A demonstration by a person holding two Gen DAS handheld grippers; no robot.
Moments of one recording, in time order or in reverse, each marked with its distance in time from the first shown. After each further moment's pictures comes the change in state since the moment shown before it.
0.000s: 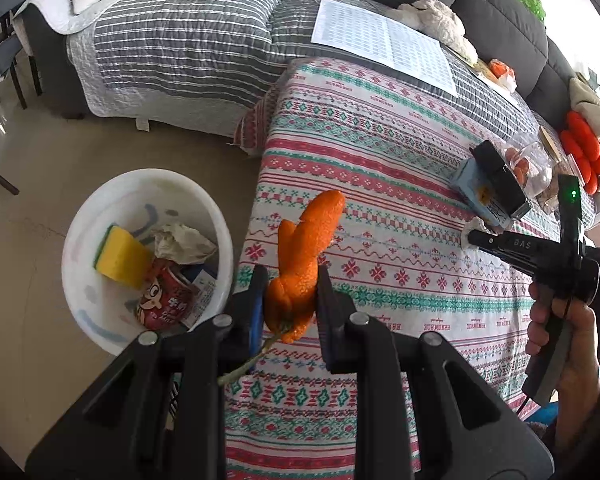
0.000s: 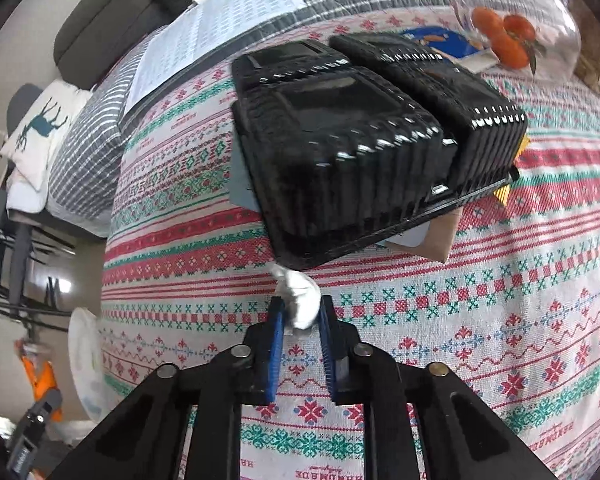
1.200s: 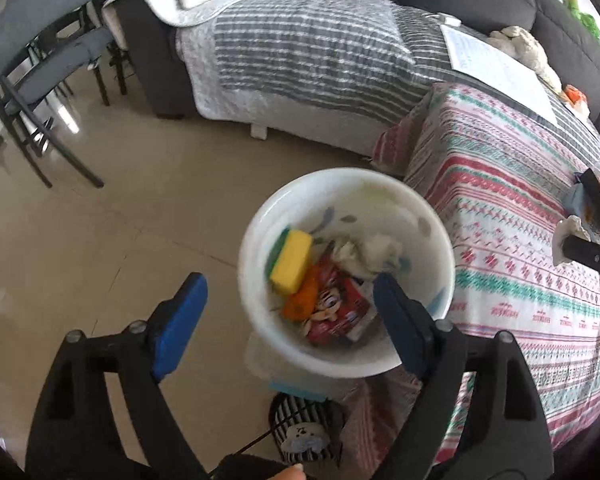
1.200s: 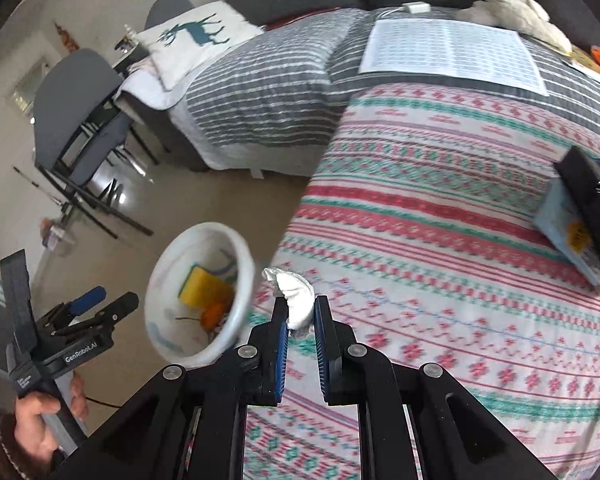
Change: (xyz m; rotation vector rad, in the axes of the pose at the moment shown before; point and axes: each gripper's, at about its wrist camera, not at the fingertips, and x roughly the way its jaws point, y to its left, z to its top) left arm -0.014 0.141 -0.026 -0.076 -0.081 0.280; right arm -0.016 0.187 -0.074 -0.442 -0.028 0.200
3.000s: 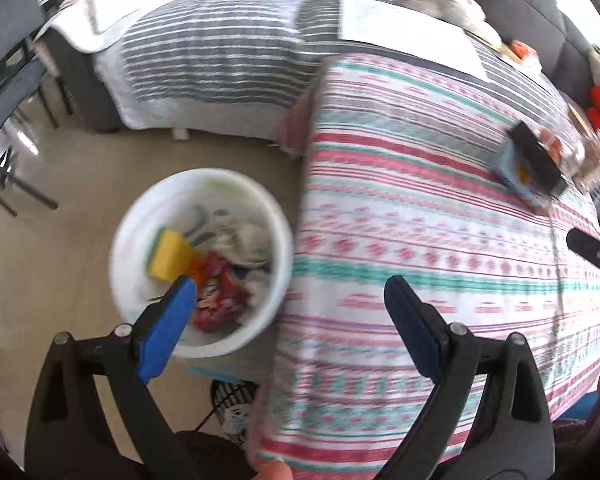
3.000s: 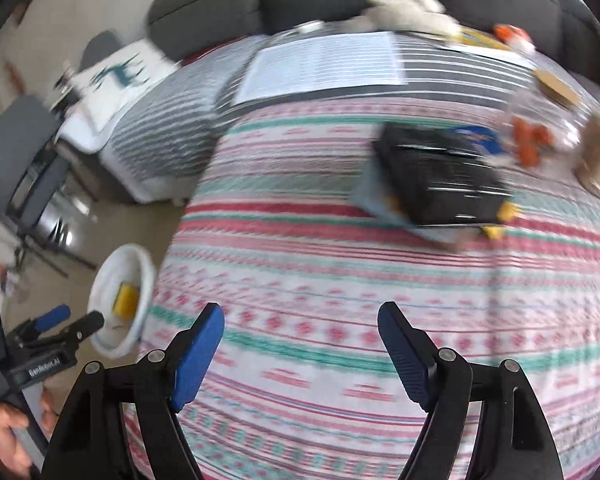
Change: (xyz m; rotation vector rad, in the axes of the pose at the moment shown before) left arm -0.026 -0.141 0.003 0.159 0.049 -0.123; right arm -0.101 -0.117 -0.033 0.179 -0.091 -0.218
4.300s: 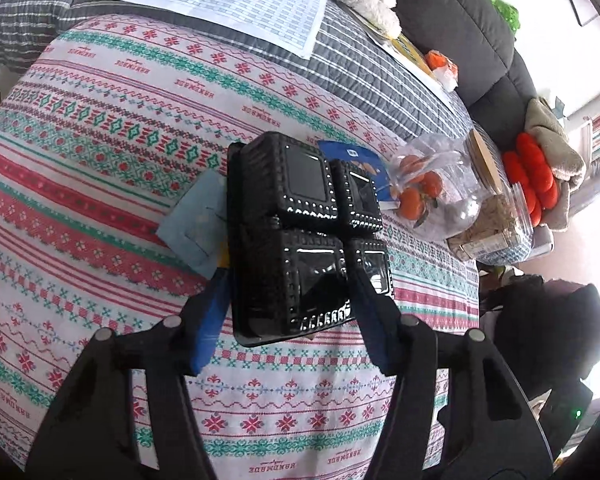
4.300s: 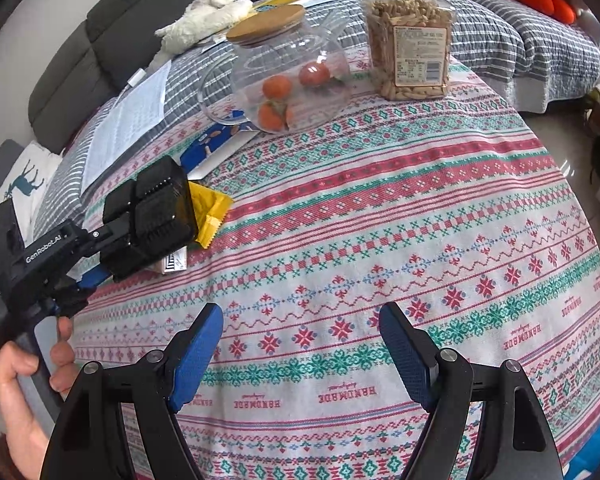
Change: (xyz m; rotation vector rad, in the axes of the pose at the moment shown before) left arm 0.078 -0.247 0.082 -0.174 0.088 -0.458; right arm -0.046 -0.240 -0.014 0.358 0.038 -0.113
